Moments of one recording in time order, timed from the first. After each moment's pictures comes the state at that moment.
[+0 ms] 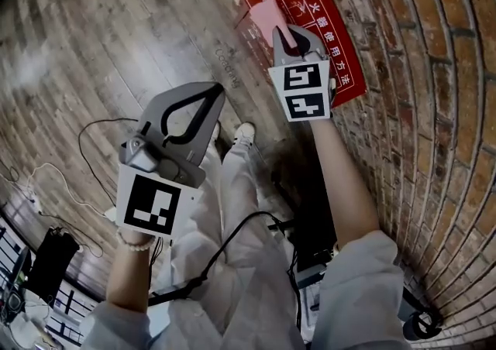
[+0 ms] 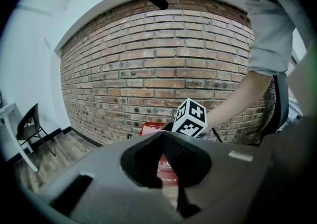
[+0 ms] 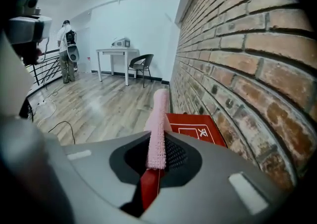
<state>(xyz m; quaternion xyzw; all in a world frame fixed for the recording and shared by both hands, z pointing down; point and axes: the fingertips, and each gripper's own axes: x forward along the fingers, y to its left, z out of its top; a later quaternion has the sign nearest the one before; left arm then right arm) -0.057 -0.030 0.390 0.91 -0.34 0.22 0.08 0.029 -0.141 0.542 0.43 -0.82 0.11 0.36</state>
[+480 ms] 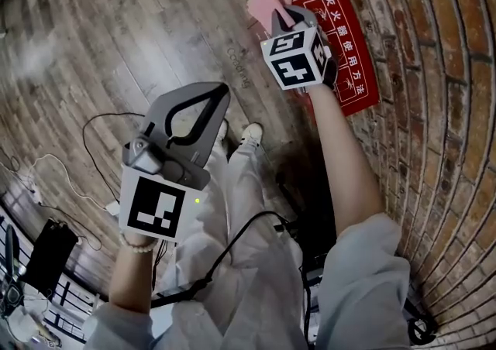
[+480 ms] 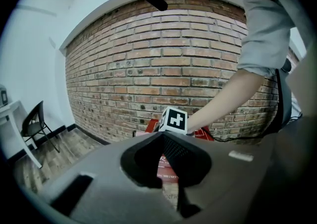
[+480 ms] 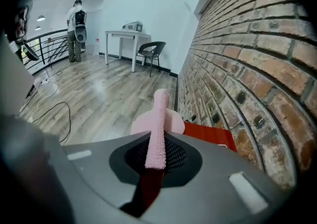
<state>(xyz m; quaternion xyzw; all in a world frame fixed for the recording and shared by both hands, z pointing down) -0.086 -0.037 0.397 0.90 -0.36 0.22 0.09 -0.015 -0.190 0.581 0.38 -0.80 0.06 0.45</state>
